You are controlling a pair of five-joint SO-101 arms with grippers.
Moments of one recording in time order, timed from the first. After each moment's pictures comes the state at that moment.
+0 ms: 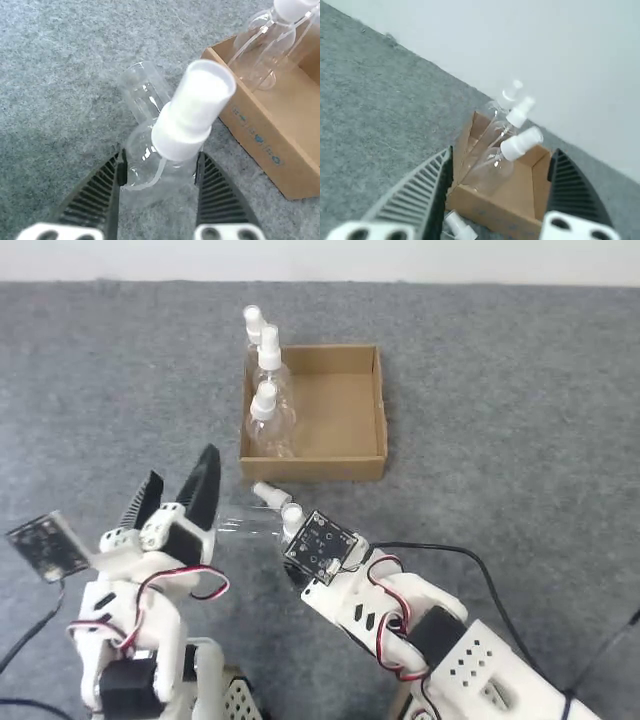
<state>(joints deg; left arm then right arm) -10.8 -103.3 71.9 61.3 34.7 -51.2 -68.7 78.2 36.7 11.3</state>
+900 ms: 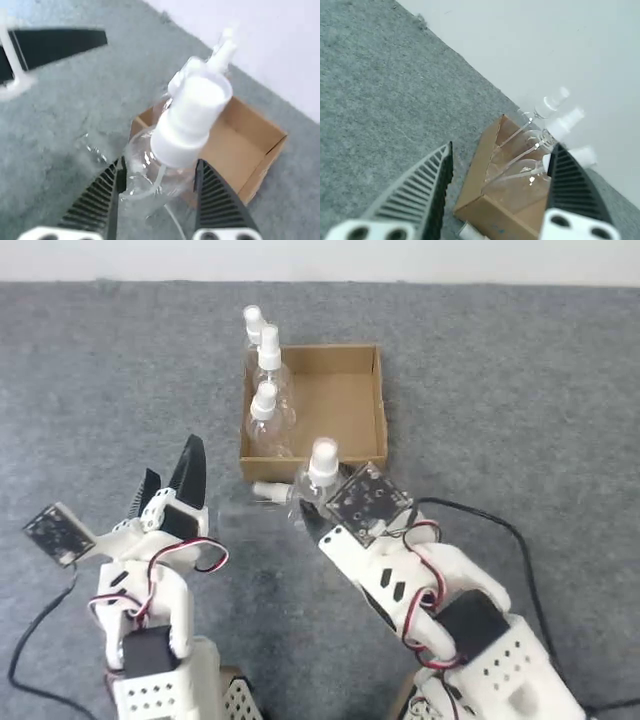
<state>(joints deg) -15.7 -103.3 91.5 43.0 41.4 -41.2 -68.7 56.5 46.7 11.3</state>
